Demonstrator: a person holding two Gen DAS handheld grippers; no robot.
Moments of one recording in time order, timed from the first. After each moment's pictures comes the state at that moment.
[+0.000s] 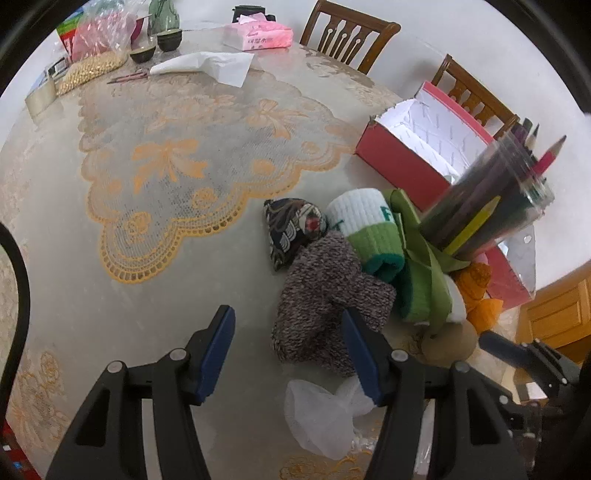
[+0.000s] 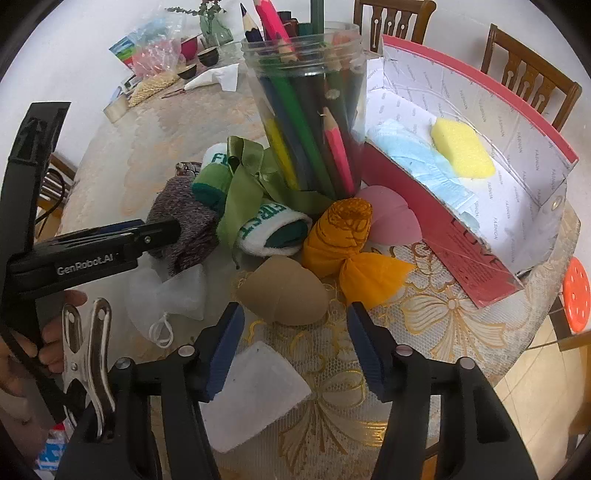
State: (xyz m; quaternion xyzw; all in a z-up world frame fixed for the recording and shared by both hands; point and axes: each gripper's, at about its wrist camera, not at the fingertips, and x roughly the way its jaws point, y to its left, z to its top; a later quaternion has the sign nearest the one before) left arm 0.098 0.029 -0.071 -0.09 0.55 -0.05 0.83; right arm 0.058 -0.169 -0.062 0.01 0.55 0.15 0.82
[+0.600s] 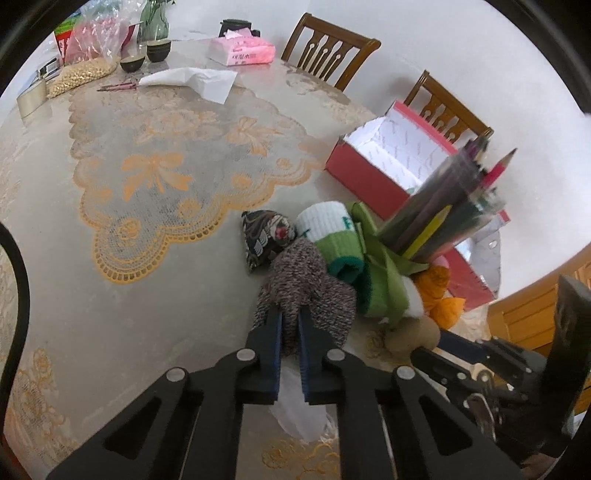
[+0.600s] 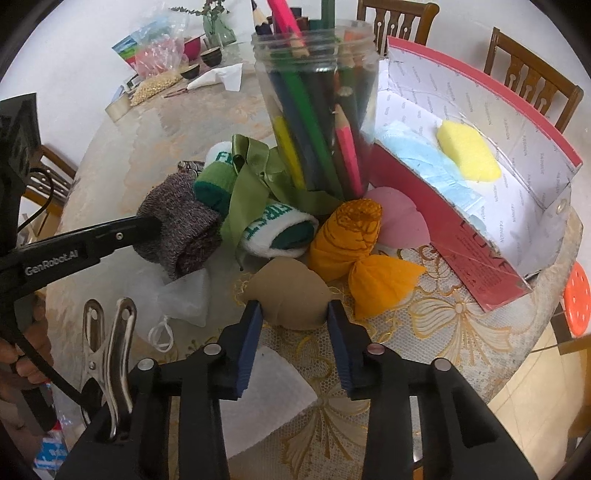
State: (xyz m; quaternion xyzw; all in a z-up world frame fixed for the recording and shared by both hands) left arm 0.079 0.030 -0.047 -0.12 0.52 -0.09 0.84; right arm 0.059 -0.162 -0.063 0.00 0.54 0.15 0.83
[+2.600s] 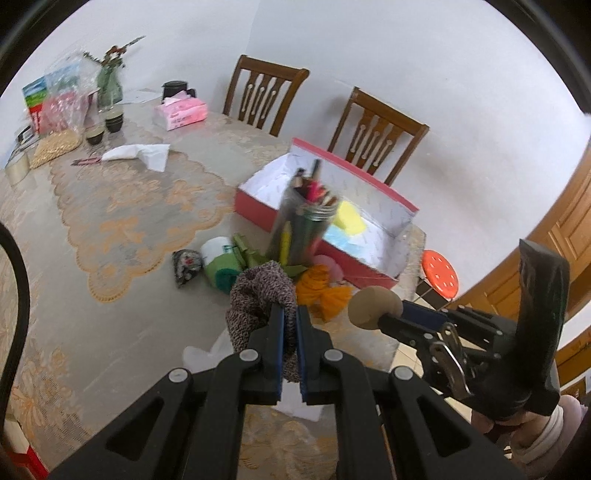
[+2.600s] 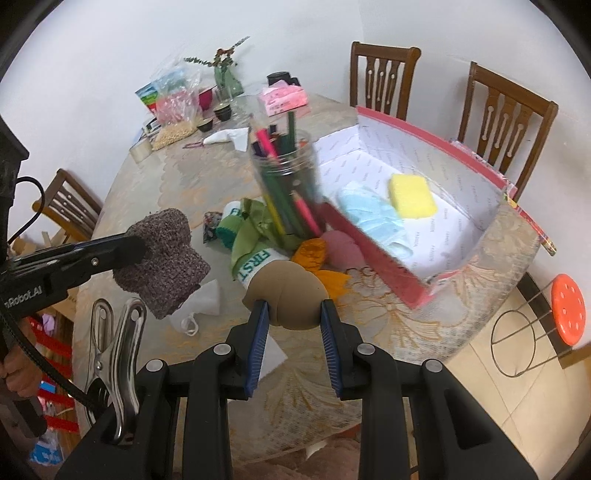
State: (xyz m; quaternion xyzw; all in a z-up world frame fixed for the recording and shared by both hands) left arm 0.011 -0.039 0.052 -0.07 0.45 -0.16 0.88; right arm 0.006 -0.225 0.009 0.03 0.46 0.16 0.87
